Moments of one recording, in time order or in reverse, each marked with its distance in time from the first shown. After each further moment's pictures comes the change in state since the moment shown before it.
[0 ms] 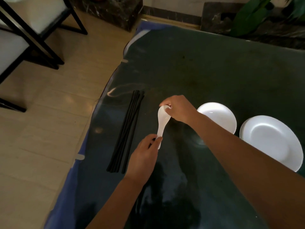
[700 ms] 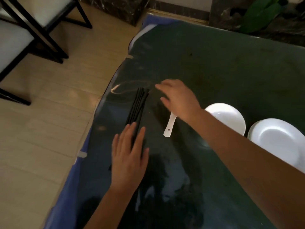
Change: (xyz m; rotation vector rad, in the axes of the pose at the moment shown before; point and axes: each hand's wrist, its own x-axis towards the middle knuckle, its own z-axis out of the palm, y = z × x) left_hand -0.020 -0.021 -0.025 0.363 0.371 0.149; right_hand 0.013 -0.014 -0.002 -0.193 0.297 -0.308
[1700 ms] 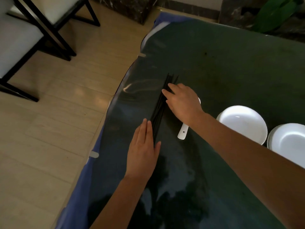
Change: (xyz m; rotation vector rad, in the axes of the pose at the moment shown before) left_hand 0.024 -0.013 0.015 -0.009 -0.130 -0.083; right_hand 0.017 -0.015 0.030 -0.358 -0.163 -0.020
